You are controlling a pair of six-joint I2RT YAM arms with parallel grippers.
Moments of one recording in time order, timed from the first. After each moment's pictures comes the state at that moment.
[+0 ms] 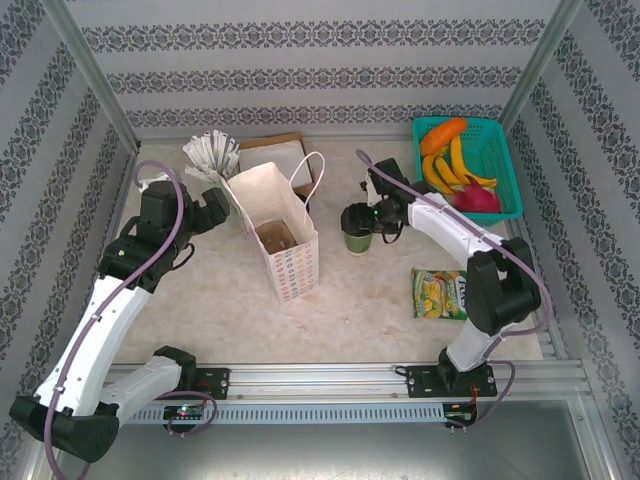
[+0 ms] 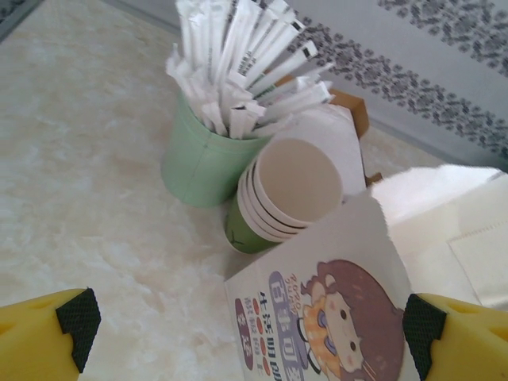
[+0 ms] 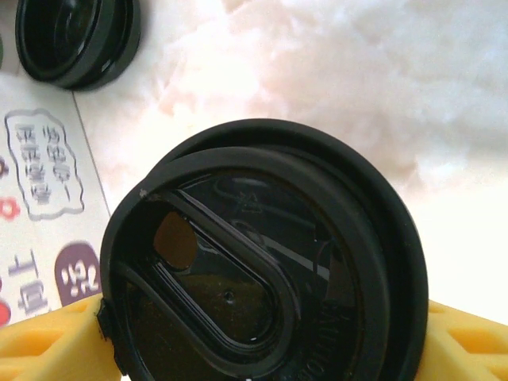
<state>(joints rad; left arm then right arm) -0.27 0.97 1.14 -0.78 -0.25 -0.62 0.40 1.66 1.26 -0.71 -0.23 0.37</state>
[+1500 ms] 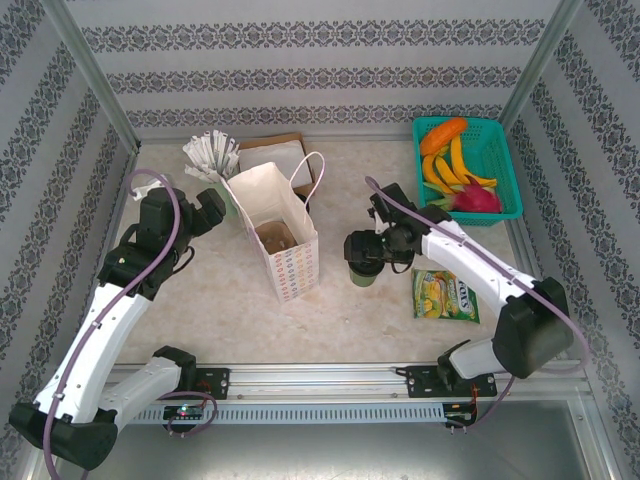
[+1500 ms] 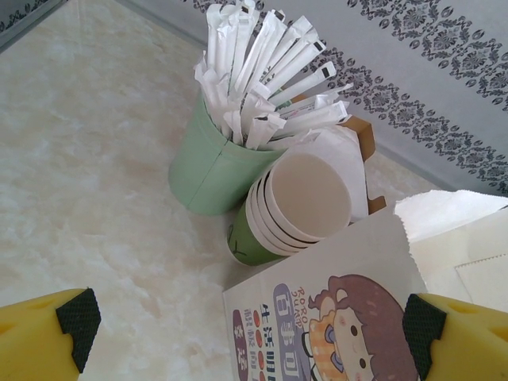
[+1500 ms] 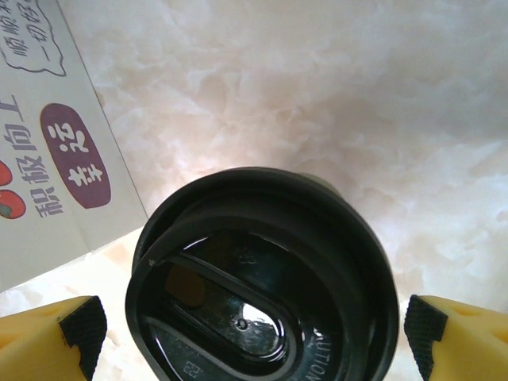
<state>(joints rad) -0.27 0.93 1.08 -0.73 -0.28 -0.68 0.50 1.44 1.13 -0.90 -0.16 0.51</state>
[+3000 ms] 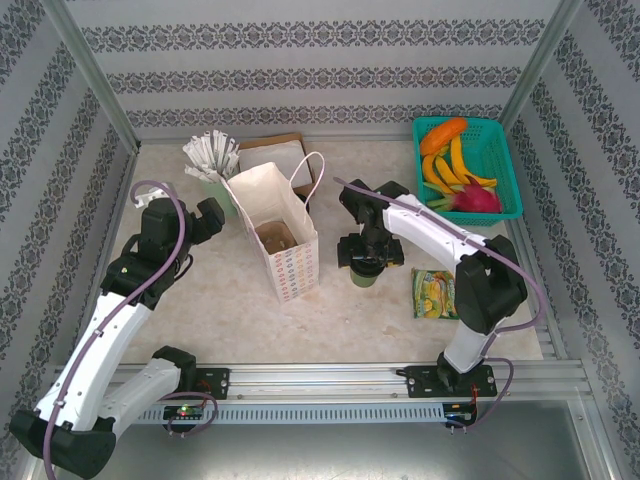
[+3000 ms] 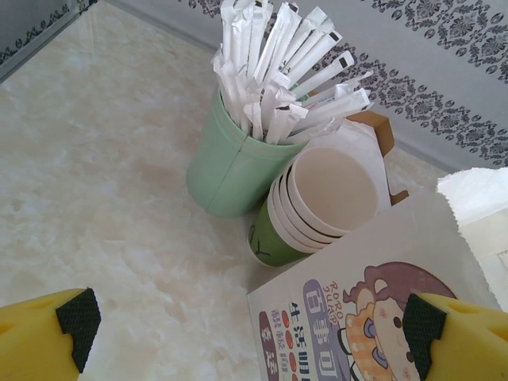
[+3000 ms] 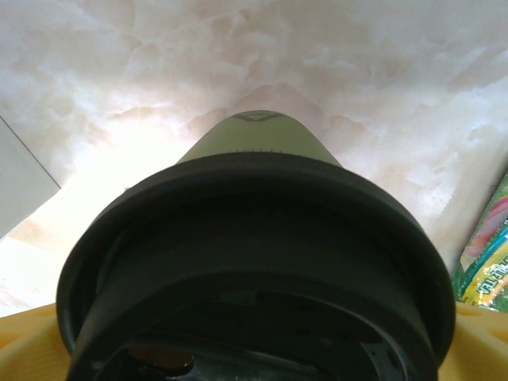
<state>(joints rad) -0.27 0.87 0.98 -0.68 -0.31 -0.61 0.58 1.74 1.41 -1.24 -0.06 0.57</state>
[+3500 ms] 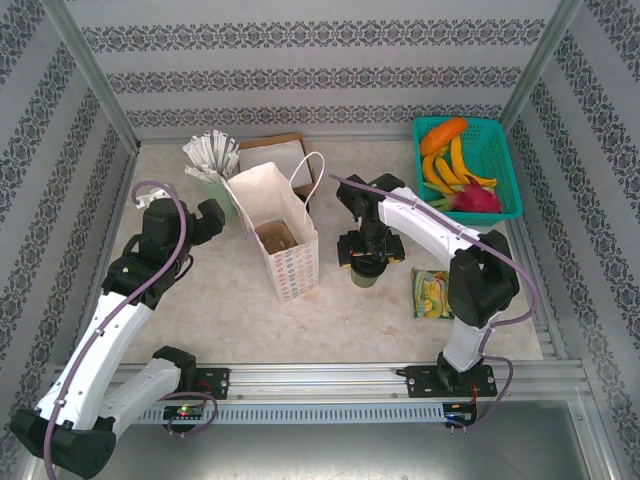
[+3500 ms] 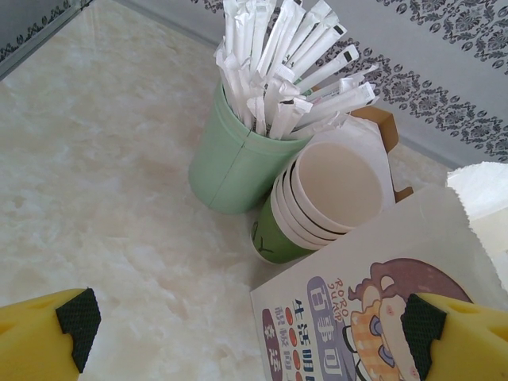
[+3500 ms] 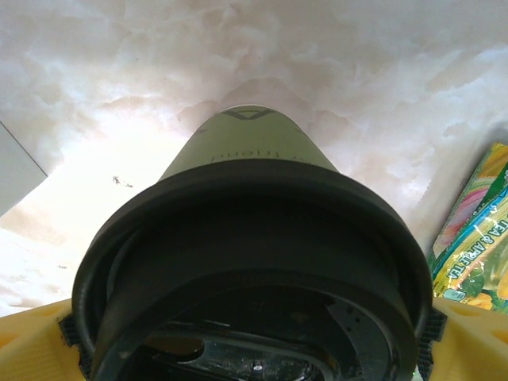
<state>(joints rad) -0.27 0.87 0.98 -0.68 -0.31 -0.61 0.58 1.79 1.49 -1.32 -0.04 0.53</state>
